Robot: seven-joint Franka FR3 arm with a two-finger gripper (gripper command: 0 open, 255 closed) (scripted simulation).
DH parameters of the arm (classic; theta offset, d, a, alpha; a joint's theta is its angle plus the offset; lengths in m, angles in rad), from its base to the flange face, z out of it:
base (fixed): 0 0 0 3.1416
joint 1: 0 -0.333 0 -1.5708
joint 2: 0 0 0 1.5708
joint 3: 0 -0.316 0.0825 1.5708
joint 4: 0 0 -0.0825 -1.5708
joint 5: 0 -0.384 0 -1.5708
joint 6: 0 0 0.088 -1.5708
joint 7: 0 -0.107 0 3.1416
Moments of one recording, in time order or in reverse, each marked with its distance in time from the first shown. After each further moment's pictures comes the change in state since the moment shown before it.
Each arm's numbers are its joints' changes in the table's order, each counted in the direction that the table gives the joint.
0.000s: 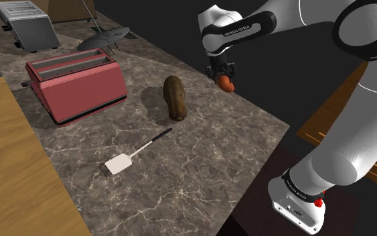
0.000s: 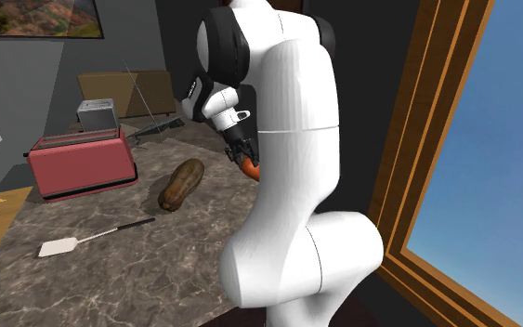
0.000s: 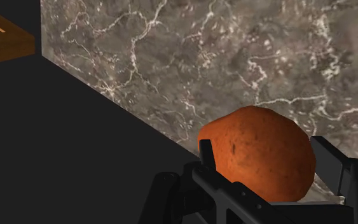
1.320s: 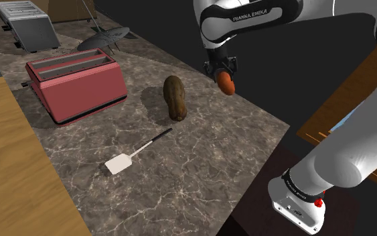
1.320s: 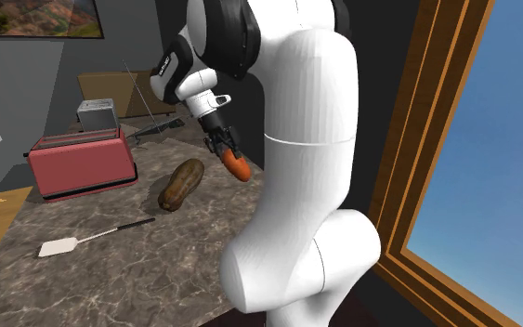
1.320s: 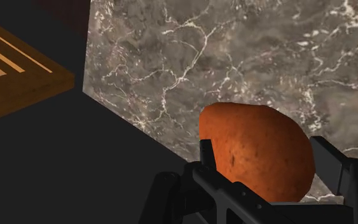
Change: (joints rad) arm -0.077 0.184 -0.068 0.069 -0.065 -0.147 -0.082
